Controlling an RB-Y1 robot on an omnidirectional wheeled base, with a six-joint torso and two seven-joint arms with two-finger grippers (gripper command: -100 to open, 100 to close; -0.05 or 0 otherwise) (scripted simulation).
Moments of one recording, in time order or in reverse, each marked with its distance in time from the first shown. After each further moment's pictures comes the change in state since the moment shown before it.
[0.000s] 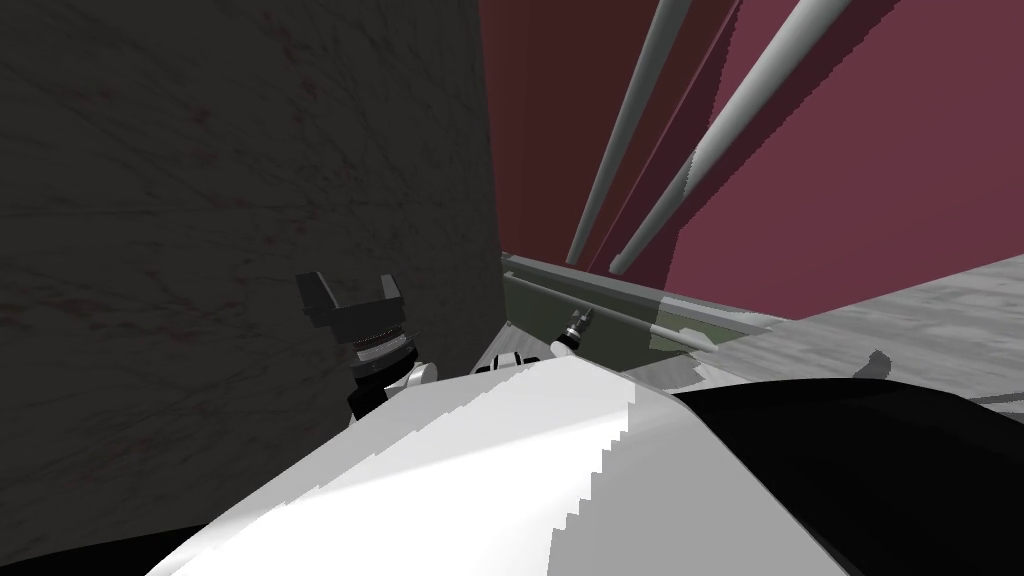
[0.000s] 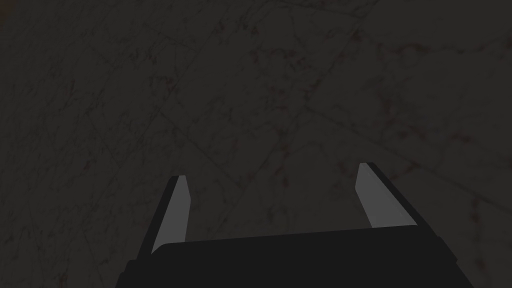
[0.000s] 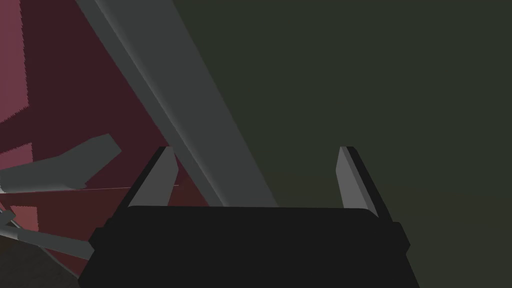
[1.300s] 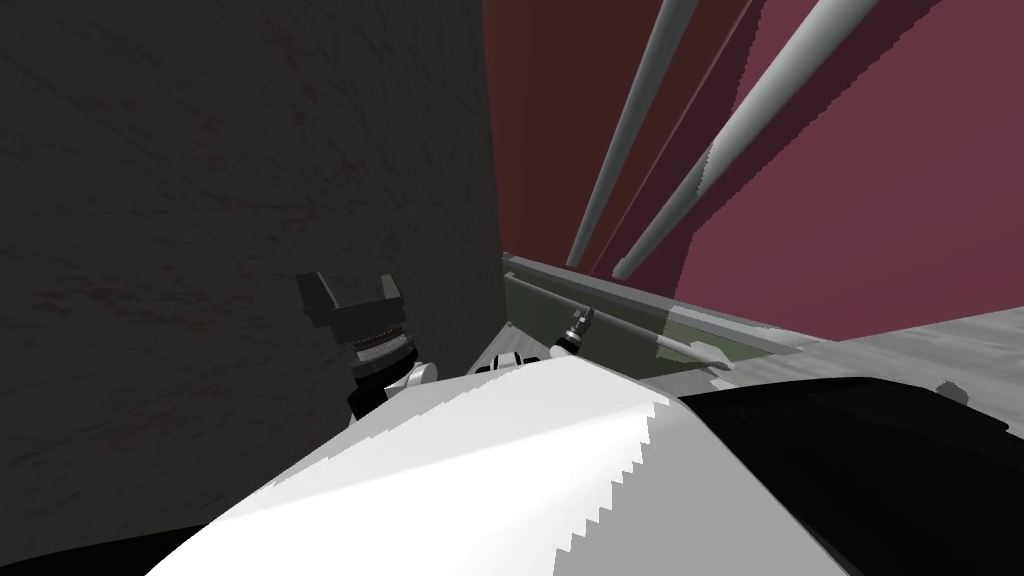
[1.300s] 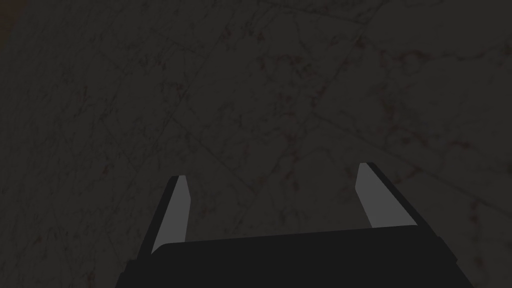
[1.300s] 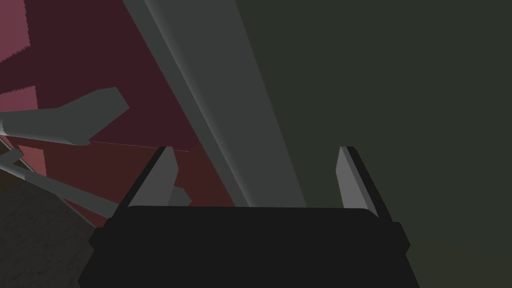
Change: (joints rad) left arm 0.000 0.000 0.000 0.000 0.000 0.000 0.000; right arm 0.064 0.004 0.015 -0.081 0.120 0.096 0.116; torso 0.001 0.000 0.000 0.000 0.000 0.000
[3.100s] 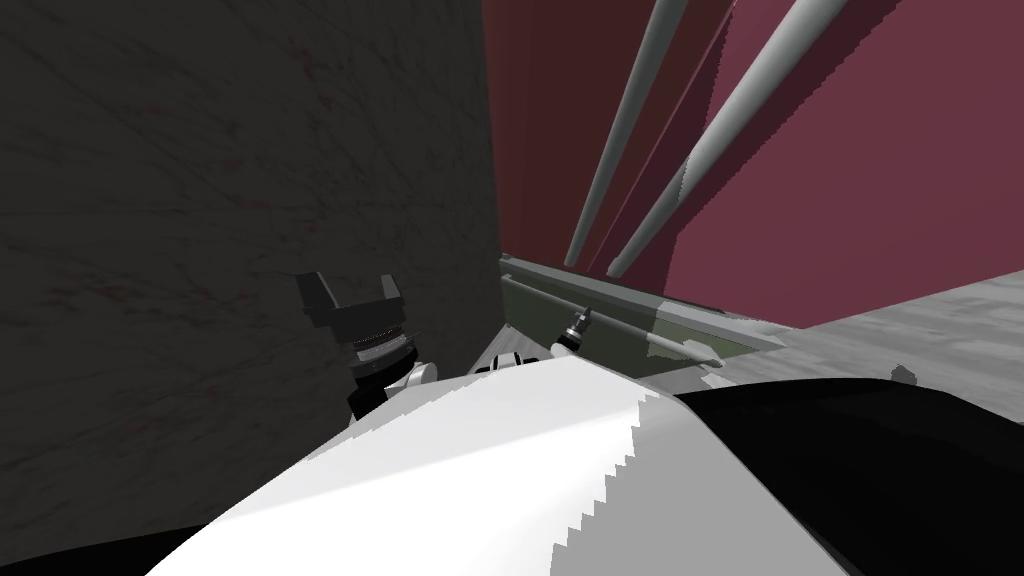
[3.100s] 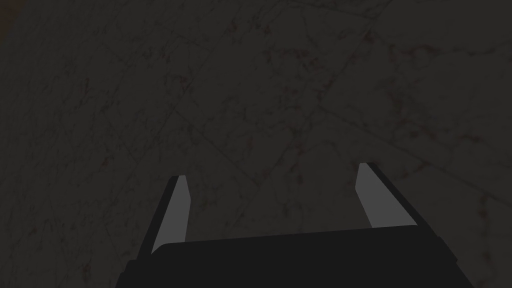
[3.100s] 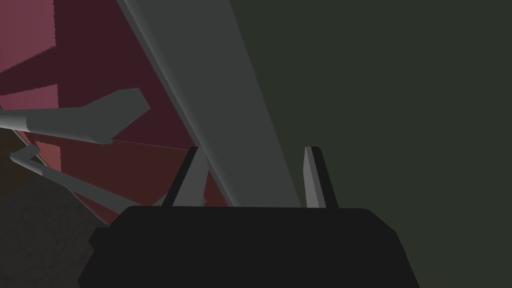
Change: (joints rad) left arm 0.000 0.000 0.000 0.000 0.000 0.000 0.000; right arm -0.046 -0.010 -0.007 0.066 0.001 0.004 -0.039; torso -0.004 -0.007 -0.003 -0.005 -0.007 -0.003
